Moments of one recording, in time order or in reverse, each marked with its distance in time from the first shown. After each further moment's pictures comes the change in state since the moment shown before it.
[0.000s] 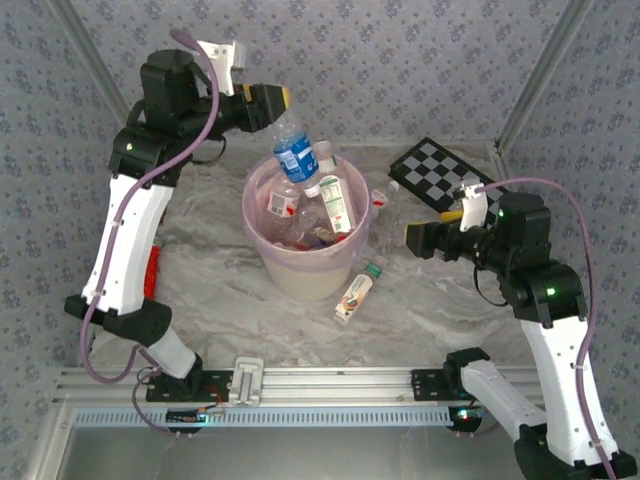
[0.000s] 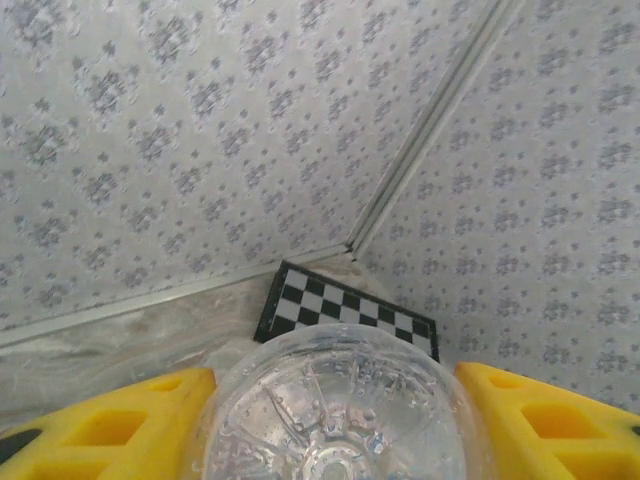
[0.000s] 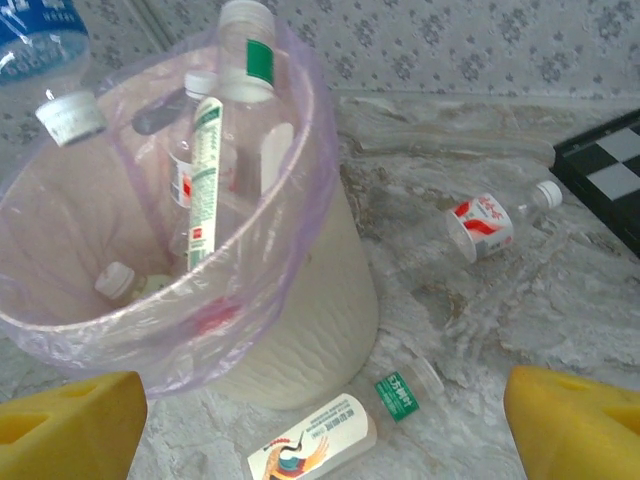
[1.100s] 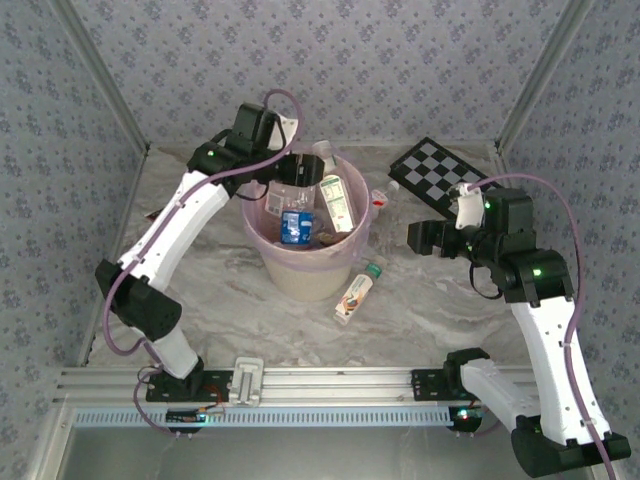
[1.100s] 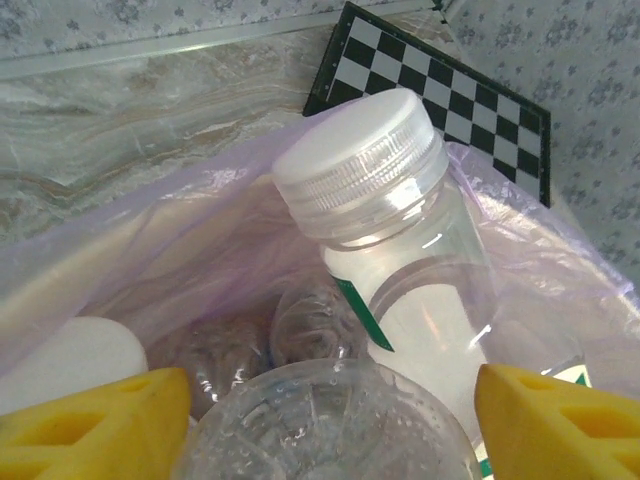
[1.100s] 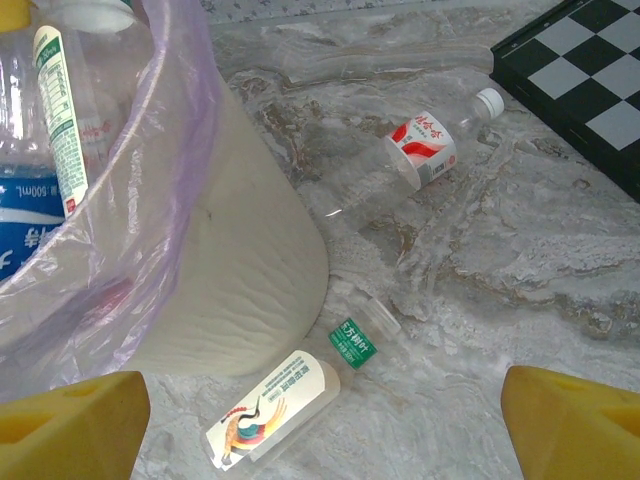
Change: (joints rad) left arm -0.137 0.034 -0.406 -0.024 -0.122 0.079; right arm -0.022 0.056 -0.039 -0.055 0.085 0.040
